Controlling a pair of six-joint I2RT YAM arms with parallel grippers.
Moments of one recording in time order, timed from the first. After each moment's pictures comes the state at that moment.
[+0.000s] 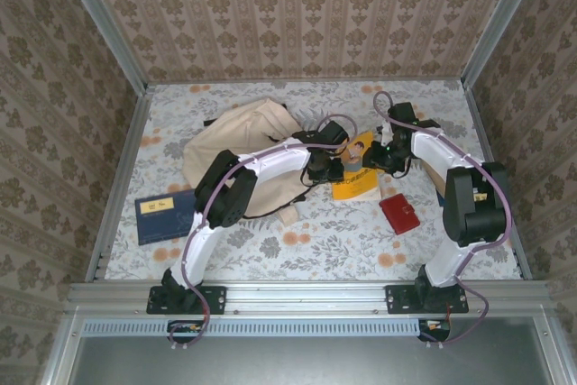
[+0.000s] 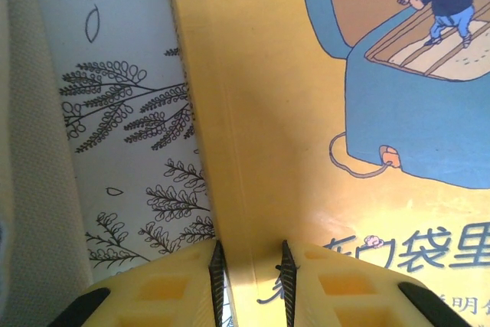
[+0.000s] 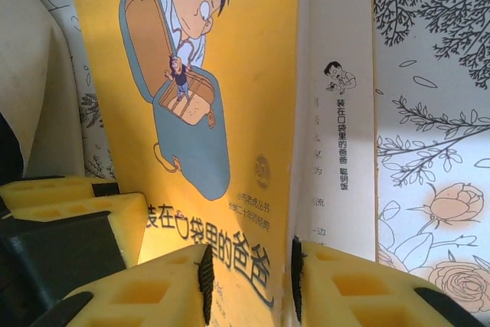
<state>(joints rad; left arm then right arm) -0.88 2.26 1.78 -0.69 0.17 -0.77 0.10 1.73 1.20 -0.75 -0.32 0.31</state>
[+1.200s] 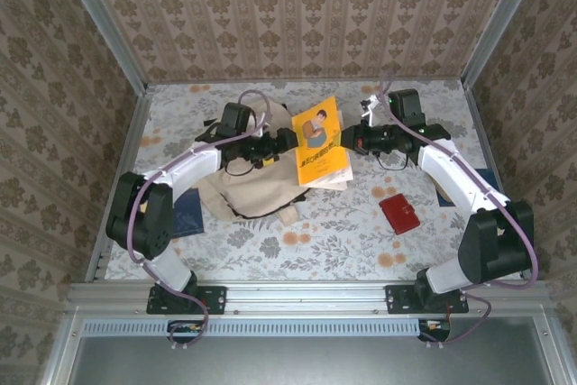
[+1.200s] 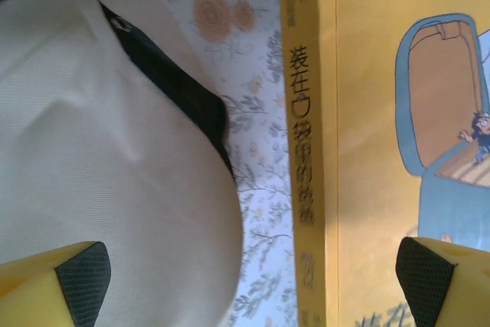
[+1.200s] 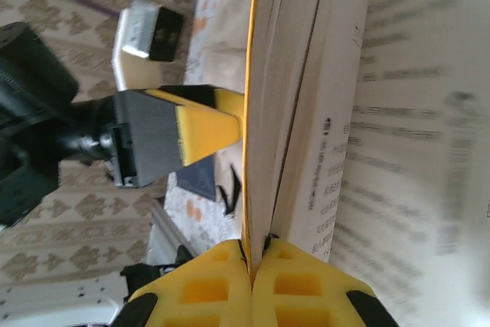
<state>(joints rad) -0.46 1.67 1.13 -0.23 0.68 -0.72 0.20 1.47 1.18 -0.46 -0.83 0.55</state>
